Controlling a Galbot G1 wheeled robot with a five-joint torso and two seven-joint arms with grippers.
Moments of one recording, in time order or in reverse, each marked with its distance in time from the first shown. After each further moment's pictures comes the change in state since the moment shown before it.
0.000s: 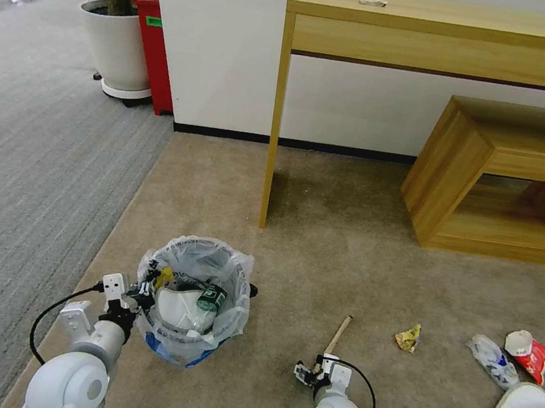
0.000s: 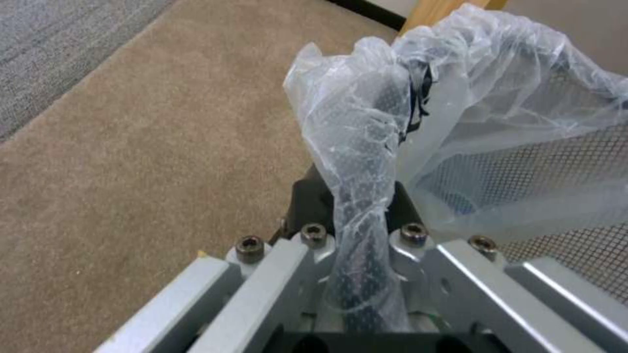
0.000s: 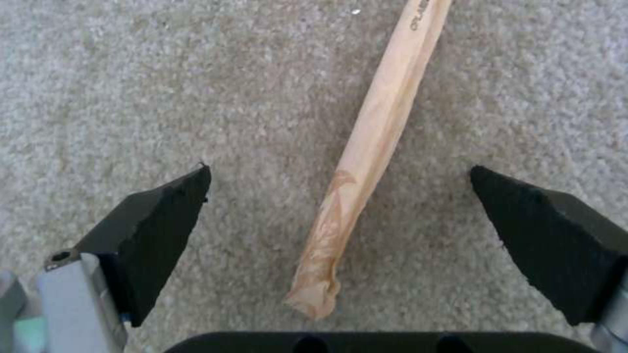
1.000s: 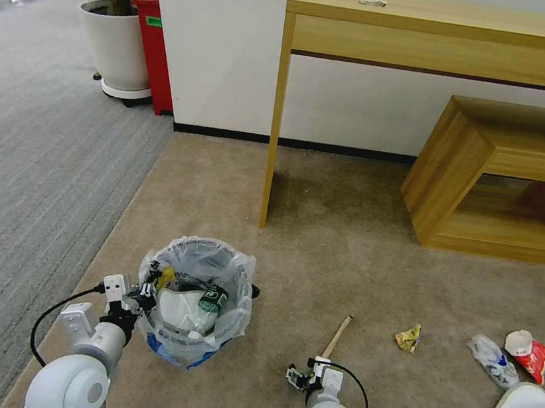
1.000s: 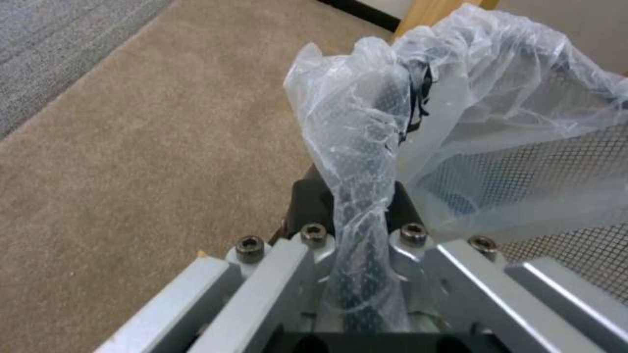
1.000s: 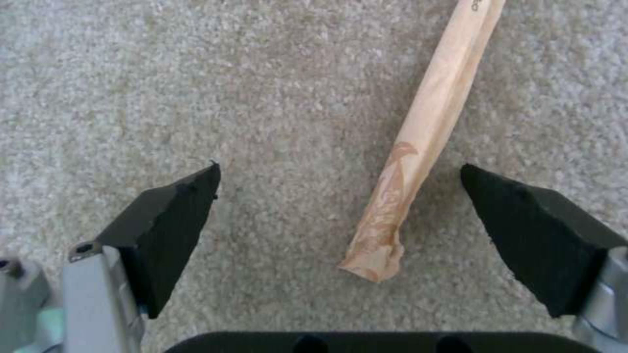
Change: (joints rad) left arm 0.008 -0.006 0.005 -0.013 0.008 -0.003 0.003; right arm -0.011 -0.002 -0.042 0.020 -0.010 0.010 0.004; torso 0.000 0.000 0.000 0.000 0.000
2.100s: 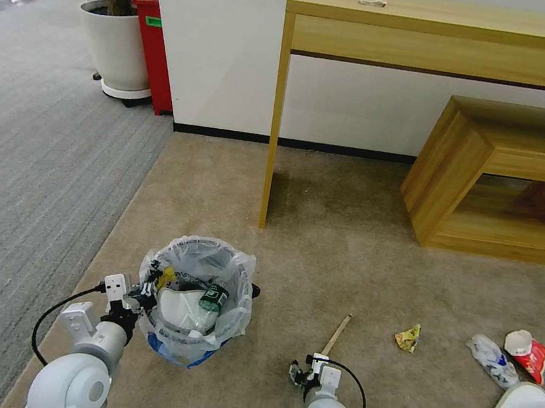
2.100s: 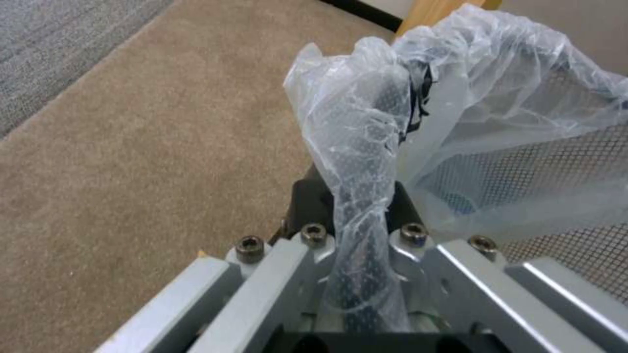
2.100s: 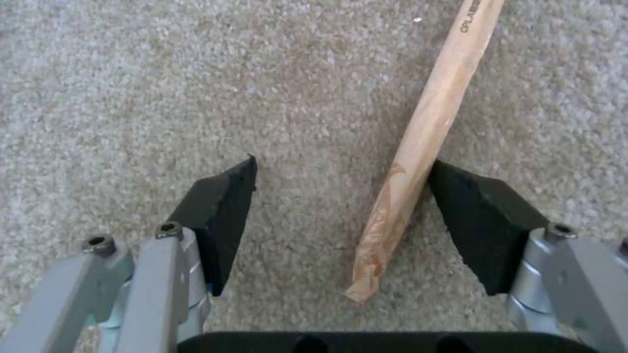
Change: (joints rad) left arm -0.007 0.000 0.001 0.014 -0.002 -0.004 -0.001; right arm 0.020 0.006 -0.008 -0.027 -0.006 0.022 -0.002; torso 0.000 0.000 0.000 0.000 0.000
